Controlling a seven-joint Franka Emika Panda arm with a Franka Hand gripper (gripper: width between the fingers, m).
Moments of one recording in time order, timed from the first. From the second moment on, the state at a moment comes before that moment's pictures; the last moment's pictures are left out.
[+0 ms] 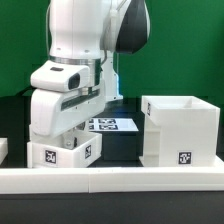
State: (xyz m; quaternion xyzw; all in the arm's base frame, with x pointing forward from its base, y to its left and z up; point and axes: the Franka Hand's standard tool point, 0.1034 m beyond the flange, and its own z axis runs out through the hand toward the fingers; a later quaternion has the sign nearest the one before) arm 0.522 -0.082 0.020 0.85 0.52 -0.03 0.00
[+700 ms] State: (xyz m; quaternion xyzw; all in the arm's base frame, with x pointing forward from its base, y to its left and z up) arm 0.522 -0.073 0.018 0.73 0.68 -0.04 0.00
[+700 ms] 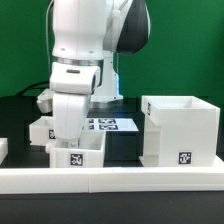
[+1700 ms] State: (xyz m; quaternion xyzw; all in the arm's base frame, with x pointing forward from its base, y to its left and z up) arm 0.535 -0.039 0.016 0.72 0.69 -0.03 0.00
